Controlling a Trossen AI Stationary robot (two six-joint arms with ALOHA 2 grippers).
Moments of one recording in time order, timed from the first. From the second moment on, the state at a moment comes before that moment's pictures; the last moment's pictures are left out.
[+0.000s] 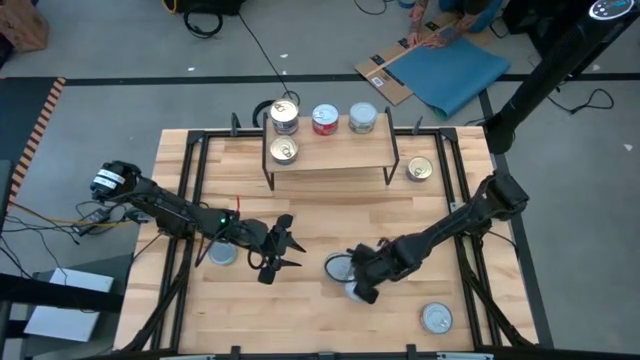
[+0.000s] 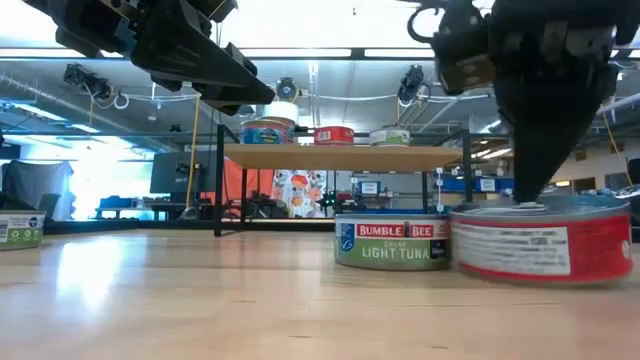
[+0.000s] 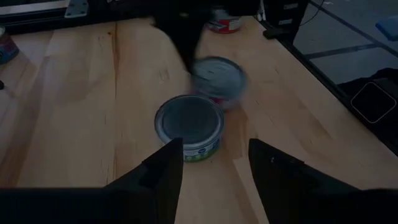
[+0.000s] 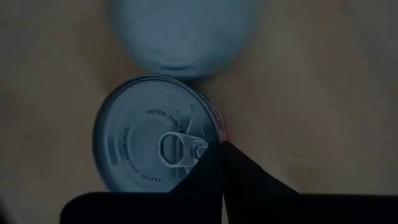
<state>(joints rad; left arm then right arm) -0.30 1.38 0.64 0.30 -0.03 0.00 0.45 1.75 1.14 -0.68 0.10 1.02</state>
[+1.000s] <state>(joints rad) -0.30 1.38 0.64 0.29 -0.03 0.00 0.06 1.71 1.14 -0.85 0.43 1.01</state>
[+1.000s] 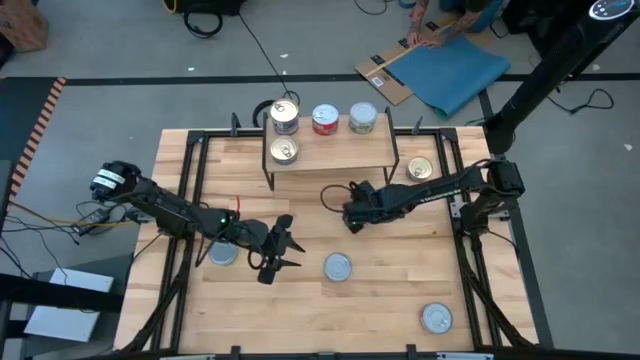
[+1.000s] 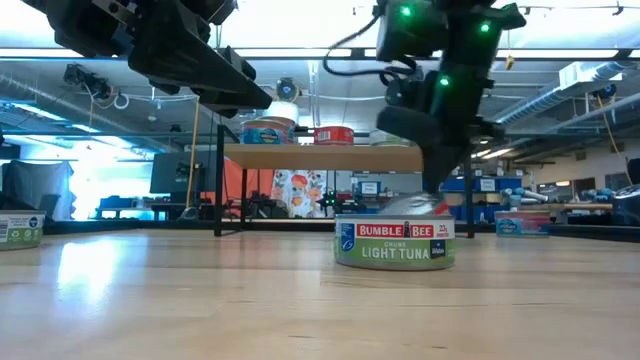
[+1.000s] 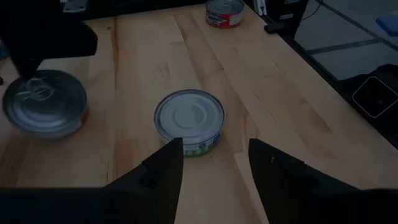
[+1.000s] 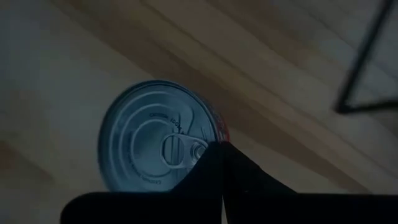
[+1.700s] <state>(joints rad) -0.40 1.47 0.64 0.25 -0.30 0.13 0.07 1.71 1.14 -0.55 0.38 0.89</state>
